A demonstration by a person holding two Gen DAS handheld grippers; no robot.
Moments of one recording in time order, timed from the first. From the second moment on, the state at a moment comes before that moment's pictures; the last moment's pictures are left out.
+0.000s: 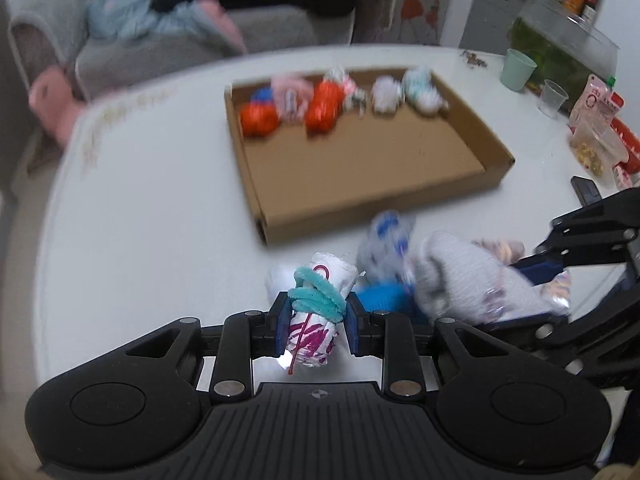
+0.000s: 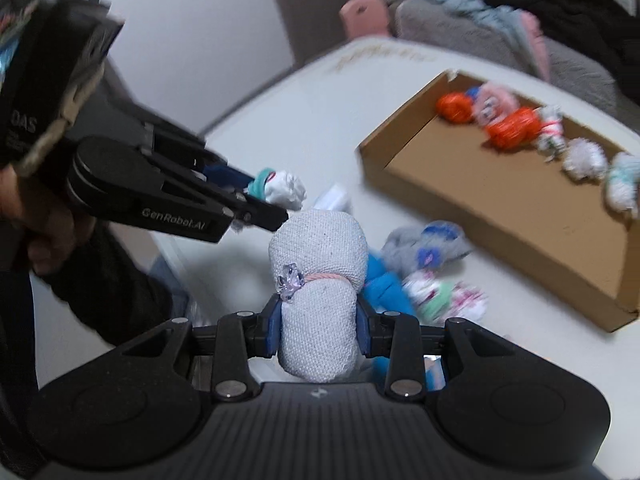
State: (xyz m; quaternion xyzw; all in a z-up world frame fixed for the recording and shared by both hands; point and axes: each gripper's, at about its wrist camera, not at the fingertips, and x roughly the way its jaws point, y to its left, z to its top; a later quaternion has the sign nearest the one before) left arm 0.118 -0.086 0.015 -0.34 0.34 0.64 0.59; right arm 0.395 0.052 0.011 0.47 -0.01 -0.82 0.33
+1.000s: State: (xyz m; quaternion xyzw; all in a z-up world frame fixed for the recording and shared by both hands) left arm 0.080 0.104 -0.044 -0.30 0.41 0.61 0.60; right arm 0.217 0.078 -0.024 0.46 0.05 -0.84 0.28
